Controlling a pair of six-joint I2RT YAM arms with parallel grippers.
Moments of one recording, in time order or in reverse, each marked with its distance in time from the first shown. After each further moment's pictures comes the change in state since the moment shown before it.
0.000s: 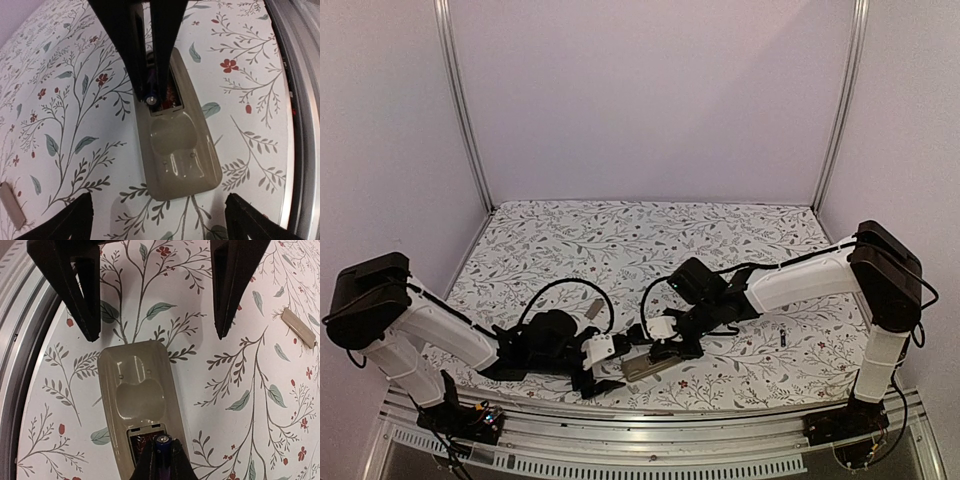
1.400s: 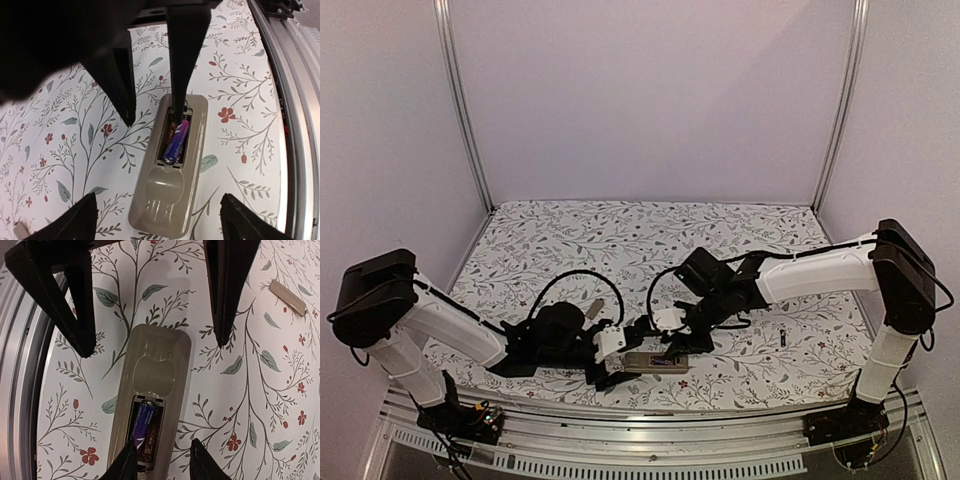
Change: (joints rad) left arm -0.011 0.040 0.071 0.080 0.030 0.021; right arm -0.013 -0.077 0.030 -0.174 0.029 0.054
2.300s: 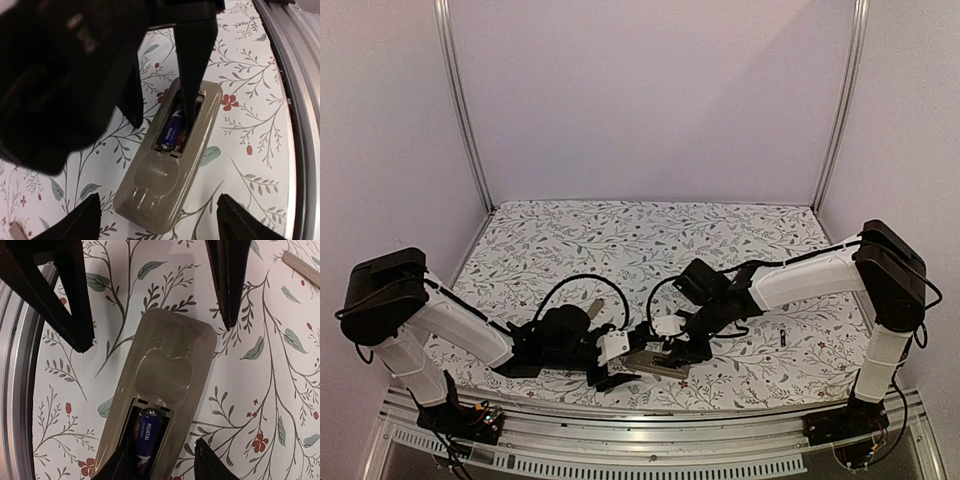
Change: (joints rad) left arm -0.002 0.055 0.019 -0.008 -0.010 0.029; right arm -0.003 0.054 -0.036 0.055 -0.014 0.084
